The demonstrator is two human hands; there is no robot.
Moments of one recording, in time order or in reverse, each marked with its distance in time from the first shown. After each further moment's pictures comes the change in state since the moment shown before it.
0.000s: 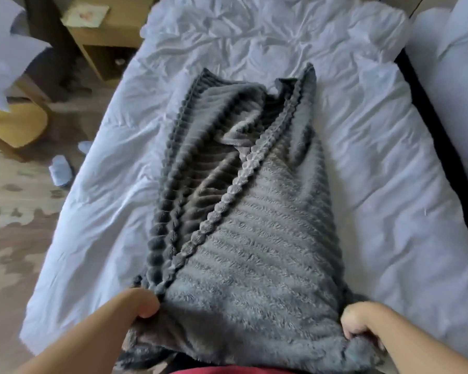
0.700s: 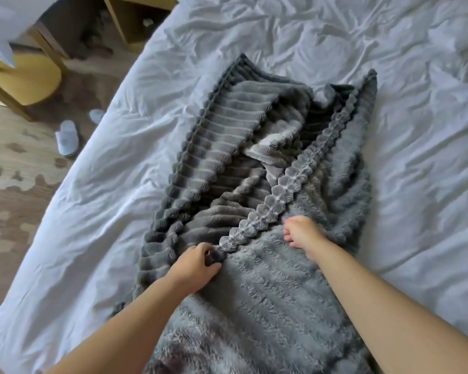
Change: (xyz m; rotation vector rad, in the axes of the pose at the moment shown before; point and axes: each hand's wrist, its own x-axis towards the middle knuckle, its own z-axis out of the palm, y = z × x) left_hand 0.063 0.111 -0.106 -0.415 0.360 0.400; right_hand 0.084 -0.186 -0.231 0.916 0.327 -0.356
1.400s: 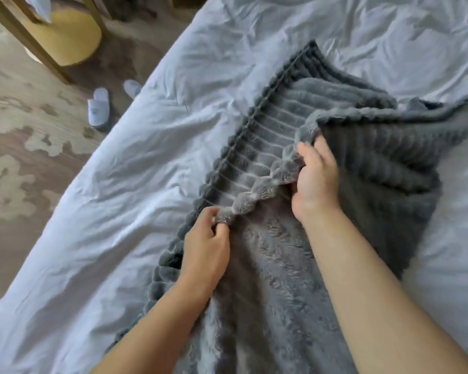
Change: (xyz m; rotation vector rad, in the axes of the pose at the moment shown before) left_hand 0.050 0.021 -0.084 -0.751 0.624 -0.128; right_hand 0.041 -0.197 0.076 0.795 -0.050 -0.513
